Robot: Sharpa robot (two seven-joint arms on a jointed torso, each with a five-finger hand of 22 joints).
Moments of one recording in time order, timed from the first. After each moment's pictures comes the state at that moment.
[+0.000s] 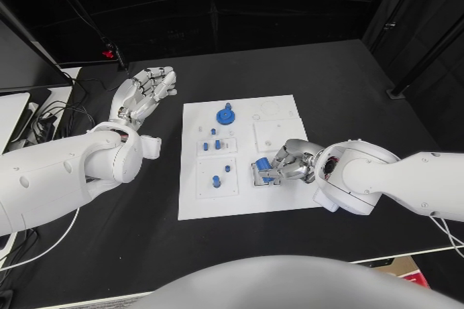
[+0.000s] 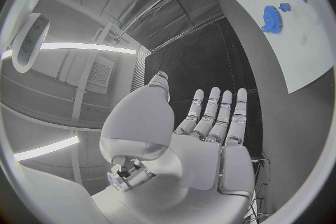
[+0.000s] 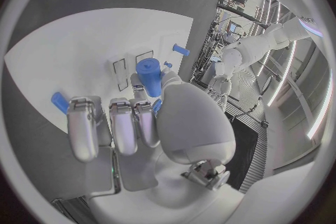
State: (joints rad) left arm 1.28 -0.70 -0.24 1.37 -0.07 -0.46 0.68; left_hand 1.19 0.03 -0.08 0.29 0.26 0.29 0.14 0.64 0.10 0.37 0.26 0.66 0.08 0.17 0.26 0.79 0.18 0.08 0.41 0.29 0.07 0.70; right arm 1.15 -1.10 -0.13 2.01 -1.03 -0.39 -0.62; right_hand 1.32 0.06 0.03 0.29 0.23 0.97 0.19 0.20 0.07 1.47 0.07 1.57 1.31 1.47 0.01 1.57 1.31 0.02 1.47 0.12 1.57 1.31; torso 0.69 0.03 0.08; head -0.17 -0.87
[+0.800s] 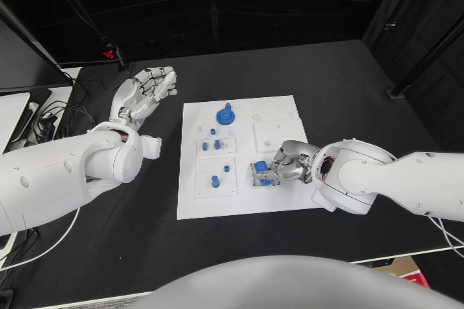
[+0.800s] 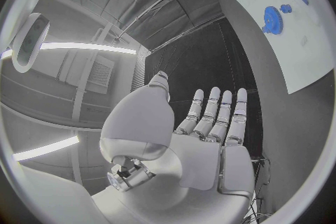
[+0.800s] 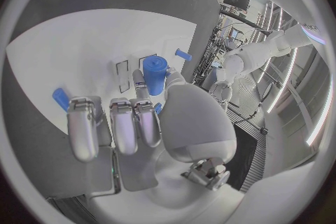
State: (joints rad) left arm 1.28 -0.70 -0.24 1.37 -0.07 -0.46 0.68; left_hand 1.19 0.03 -0.08 0.29 0.26 0.29 0.14 0.64 0.10 0.37 0.26 0.66 0.08 0.17 0.26 0.79 0.18 0.08 0.41 0.29 0.07 0.70; right arm 1.15 -1.08 -0.13 2.00 -1.07 -0.35 -0.64; right_hand 1.26 0.05 -0.04 0.29 0.21 1.07 0.14 0.18 0.07 1.46 0.06 1.57 1.31 1.47 0.01 1.57 1.31 0.02 1.47 0.12 1.57 1.31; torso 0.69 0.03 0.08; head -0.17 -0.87
